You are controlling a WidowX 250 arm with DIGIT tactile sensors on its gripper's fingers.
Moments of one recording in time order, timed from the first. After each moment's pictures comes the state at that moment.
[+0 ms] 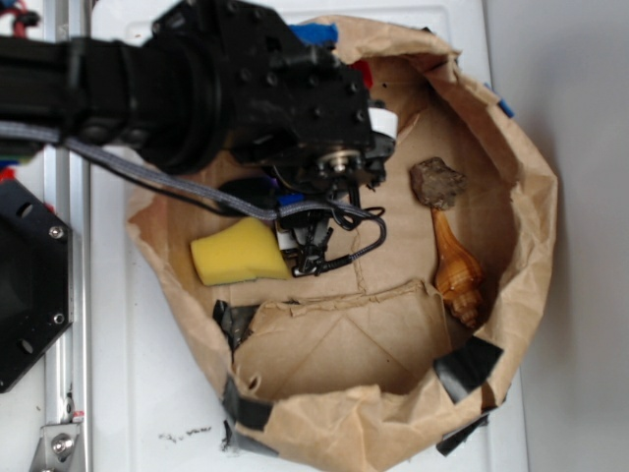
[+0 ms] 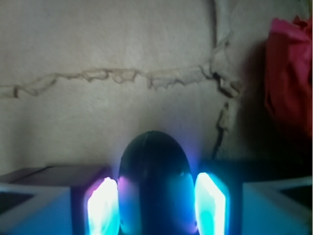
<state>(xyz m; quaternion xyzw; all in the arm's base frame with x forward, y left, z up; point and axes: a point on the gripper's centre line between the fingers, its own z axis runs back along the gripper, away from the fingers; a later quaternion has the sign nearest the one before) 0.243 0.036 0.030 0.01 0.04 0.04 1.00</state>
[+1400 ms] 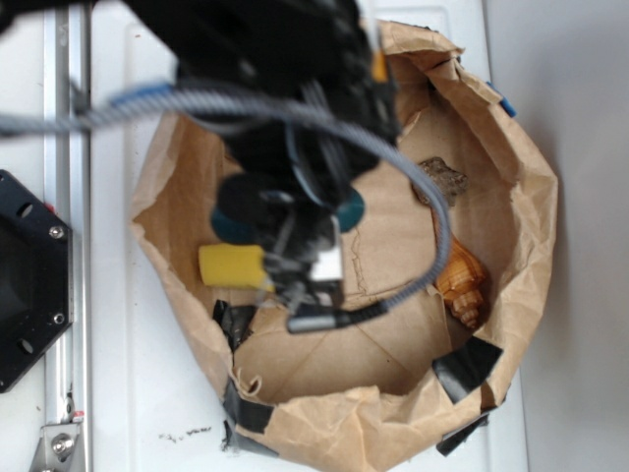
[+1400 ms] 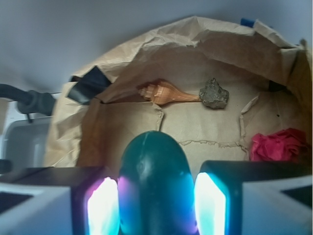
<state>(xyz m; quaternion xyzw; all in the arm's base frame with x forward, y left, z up) 0.251 -0.005 0.174 -0.11 -0.11 -0.01 0.99</state>
